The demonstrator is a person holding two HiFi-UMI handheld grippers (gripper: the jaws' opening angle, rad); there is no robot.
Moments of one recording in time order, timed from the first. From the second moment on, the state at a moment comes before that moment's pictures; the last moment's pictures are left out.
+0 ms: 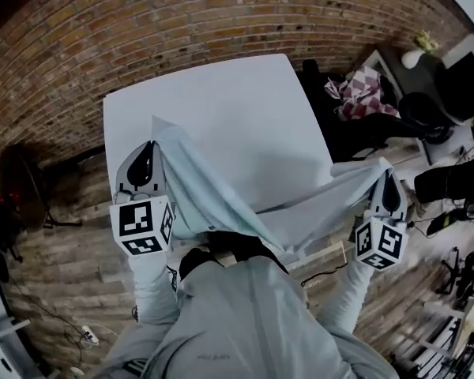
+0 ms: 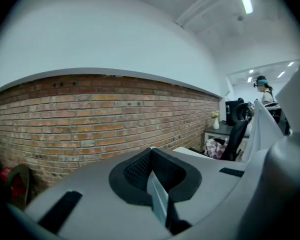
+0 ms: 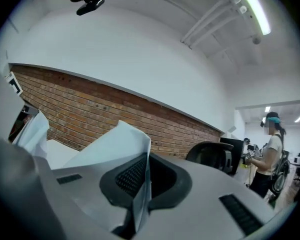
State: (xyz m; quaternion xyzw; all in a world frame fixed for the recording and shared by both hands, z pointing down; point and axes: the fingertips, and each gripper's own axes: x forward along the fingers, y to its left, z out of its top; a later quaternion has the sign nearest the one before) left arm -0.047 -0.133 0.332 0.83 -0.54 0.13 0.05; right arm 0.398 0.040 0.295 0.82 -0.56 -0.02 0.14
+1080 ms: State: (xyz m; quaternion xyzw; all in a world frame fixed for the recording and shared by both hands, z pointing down) left arm -0.168 -0.117 0.334 0.65 -0.74 0.16 0.06; right arm 0.386 -0.132 0.325 0.71 -0.68 -0.03 0.17
